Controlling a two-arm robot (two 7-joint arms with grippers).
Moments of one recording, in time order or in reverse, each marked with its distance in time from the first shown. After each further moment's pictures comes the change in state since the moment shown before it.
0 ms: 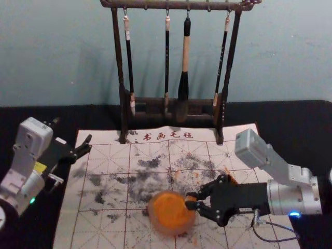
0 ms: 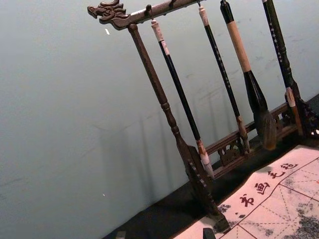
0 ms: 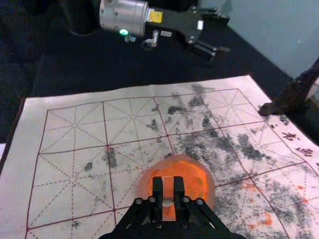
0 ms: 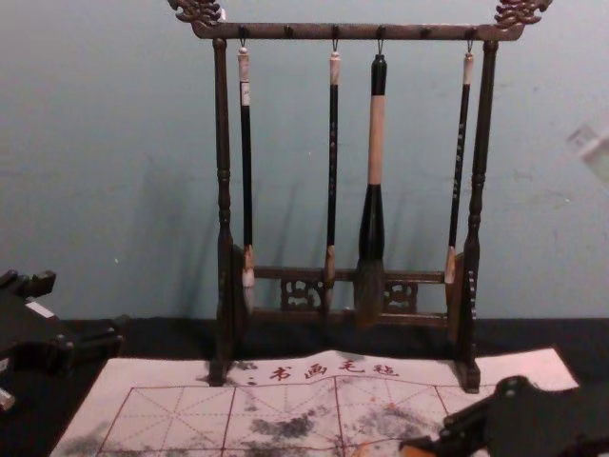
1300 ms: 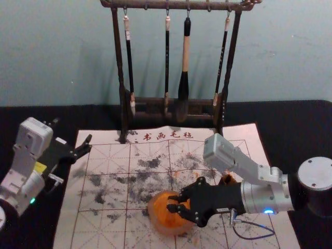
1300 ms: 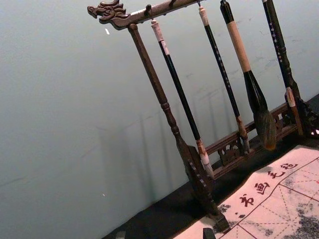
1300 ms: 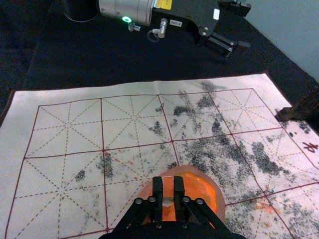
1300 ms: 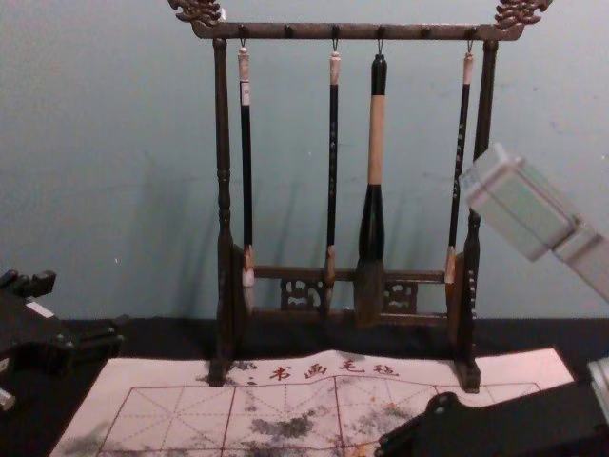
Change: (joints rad) left arm 0.000 0.000 0.000 0.000 0.000 0.000 0.000; right arm 0.085 -0.092 -0.093 0.085 -0.067 0.018 -0.014
